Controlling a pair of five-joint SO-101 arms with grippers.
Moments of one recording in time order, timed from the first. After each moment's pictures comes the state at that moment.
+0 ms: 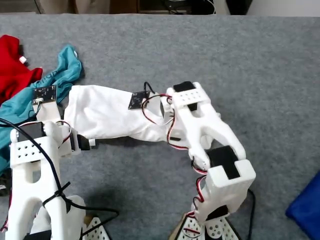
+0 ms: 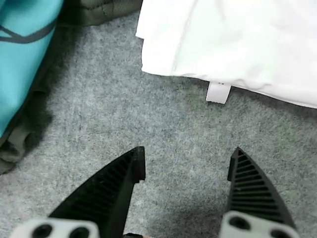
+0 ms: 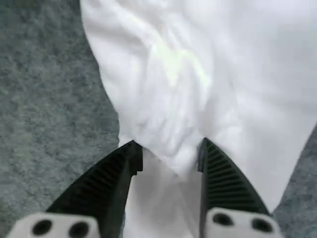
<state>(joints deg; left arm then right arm) -17.4 -38.3 48.4 75.8 -10.8 -18.0 15.3 17.7 69.7 52.6</state>
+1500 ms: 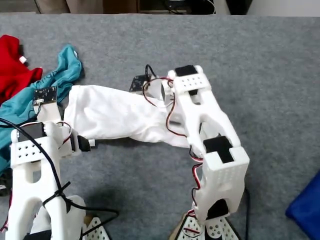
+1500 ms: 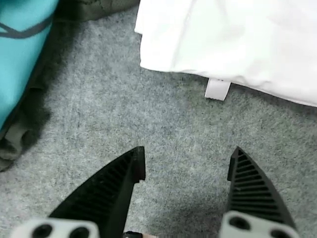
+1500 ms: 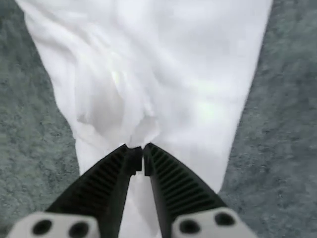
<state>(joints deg) -17.4 -38.4 49.1 75.8 -10.8 -16.9 23.3 -2.9 78.4 52.6</state>
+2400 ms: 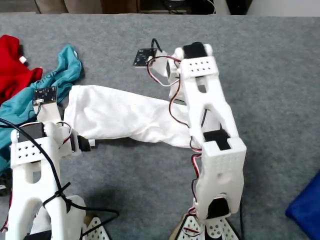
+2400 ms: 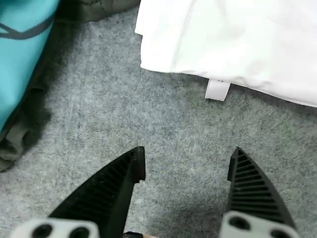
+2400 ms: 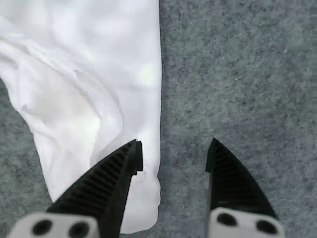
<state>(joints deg) -17.4 -38.5 49.1 75.8 -10.8 -13.4 30.5 -28.0 90.2 52.6</state>
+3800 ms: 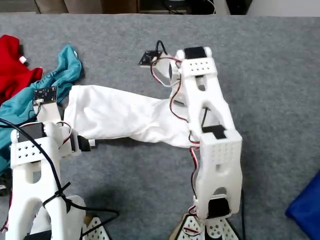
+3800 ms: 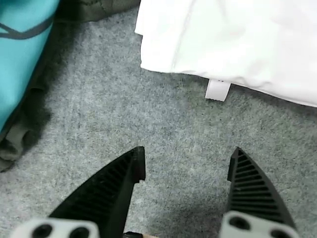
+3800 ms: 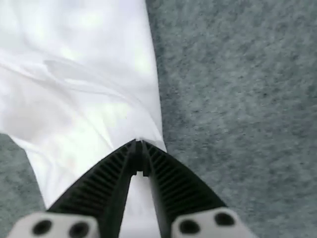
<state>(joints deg) -17.4 -38.5 49.1 75.8 -10.8 -12.3 41.3 -37.3 91.5 47.1</state>
